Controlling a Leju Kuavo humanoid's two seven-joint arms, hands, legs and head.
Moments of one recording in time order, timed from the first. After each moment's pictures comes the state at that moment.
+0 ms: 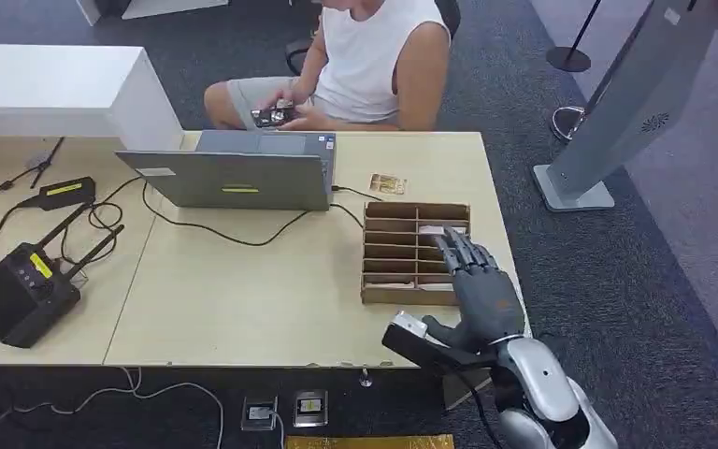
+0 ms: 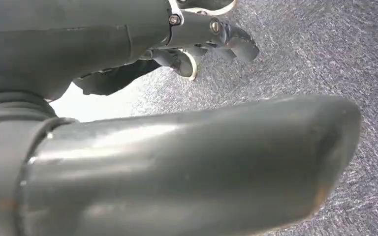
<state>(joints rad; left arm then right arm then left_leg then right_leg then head) -0.20 0.25 -1.15 -0.16 0.47 0.35 0.06 -0.12 -0.31 0.44 -1.88 1.13 0.05 0.27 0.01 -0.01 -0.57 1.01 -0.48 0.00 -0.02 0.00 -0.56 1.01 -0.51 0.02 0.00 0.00</state>
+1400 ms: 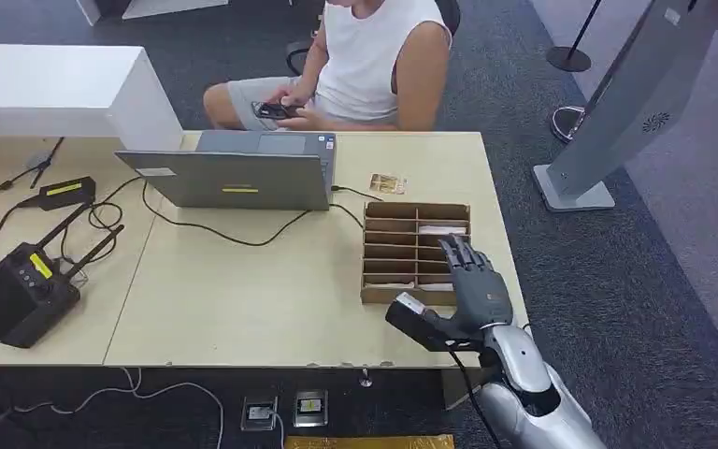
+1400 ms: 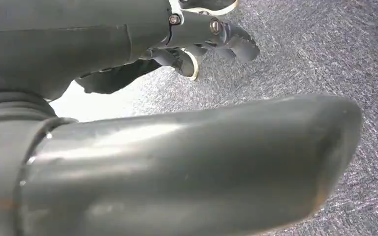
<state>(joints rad) -0.20 0.24 -1.16 -0.16 0.48 0.37 0.06 -0.22 -0.26 0.46 -1.56 1.08 -0.08 0.27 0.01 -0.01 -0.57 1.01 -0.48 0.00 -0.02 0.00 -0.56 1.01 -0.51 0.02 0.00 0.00</state>
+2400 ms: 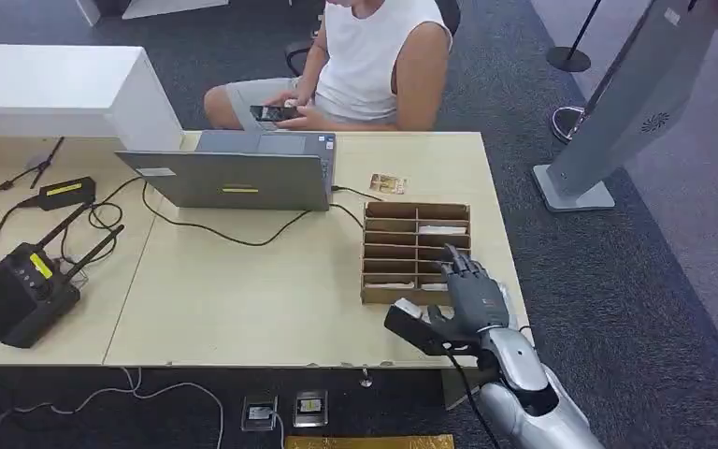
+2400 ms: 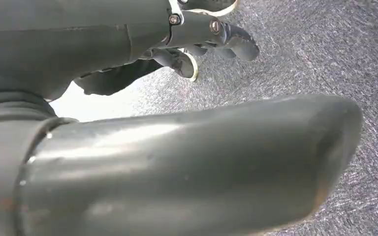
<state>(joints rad) -0.20 0.24 -1.16 -0.16 0.48 0.37 0.06 -0.22 -0.25 0.46 -1.53 1.06 -0.02 0.27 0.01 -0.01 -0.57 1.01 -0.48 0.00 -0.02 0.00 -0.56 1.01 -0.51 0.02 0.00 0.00</state>
